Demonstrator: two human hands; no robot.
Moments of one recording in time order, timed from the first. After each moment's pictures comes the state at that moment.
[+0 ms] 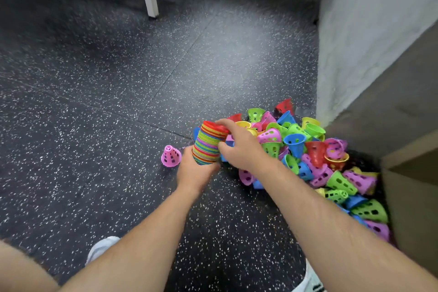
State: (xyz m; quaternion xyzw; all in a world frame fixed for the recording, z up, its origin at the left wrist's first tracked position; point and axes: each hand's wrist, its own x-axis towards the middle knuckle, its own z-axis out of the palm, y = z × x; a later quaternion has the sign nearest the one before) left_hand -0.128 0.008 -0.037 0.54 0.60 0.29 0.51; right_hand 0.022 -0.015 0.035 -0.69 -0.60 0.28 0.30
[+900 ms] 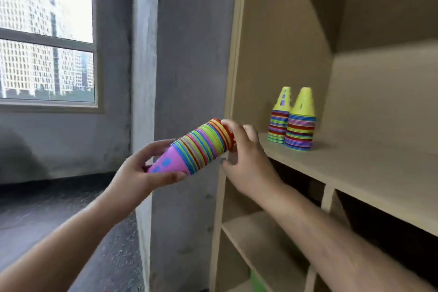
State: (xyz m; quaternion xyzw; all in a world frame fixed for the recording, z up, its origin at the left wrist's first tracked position) left_hand 0.142 -0.097 0.455 0.74 -0.03 0.32 0.59; right_hand 0.254 -0.312 0.487 -0.79 -0.41 -0.29 0.35
